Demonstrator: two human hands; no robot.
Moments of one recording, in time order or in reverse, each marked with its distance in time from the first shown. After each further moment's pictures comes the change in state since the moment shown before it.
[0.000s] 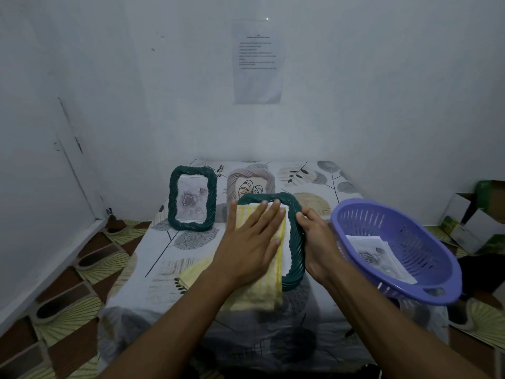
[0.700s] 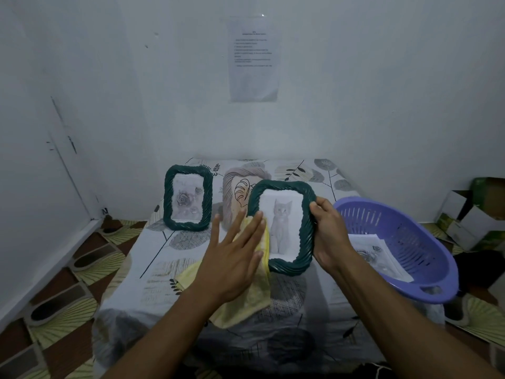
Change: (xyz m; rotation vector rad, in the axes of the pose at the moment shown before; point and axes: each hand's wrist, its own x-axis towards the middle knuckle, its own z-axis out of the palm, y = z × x) left_hand -0.027 -0.009 0.014 0.012 -0.034 -0.065; right_hand 0.012 -0.018 -0.014 0.013 0.148 -0.094
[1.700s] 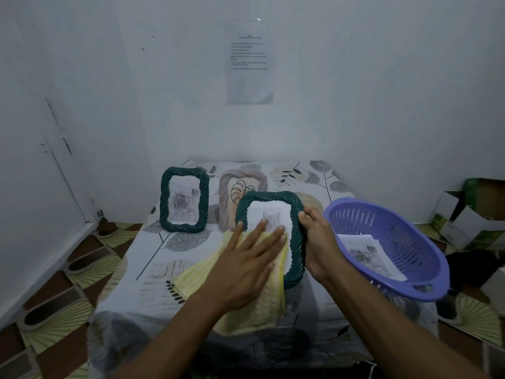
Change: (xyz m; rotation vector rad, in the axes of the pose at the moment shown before) left_hand 0.002 0.020 -0.001 -0.056 0.027 0.231; right_hand -0.016 0.008 0.003 -0.045 -0.023 0.065
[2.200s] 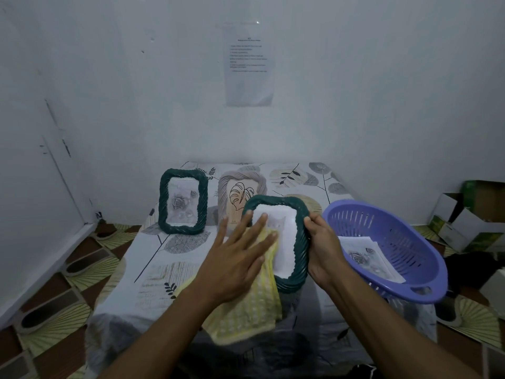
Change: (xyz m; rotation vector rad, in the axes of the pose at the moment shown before) left_hand 0.002 -0.020 0.003 0.050 0.036 -0.087; right_hand -0.001 0.003 -0.010 0.071 0.032 0.037
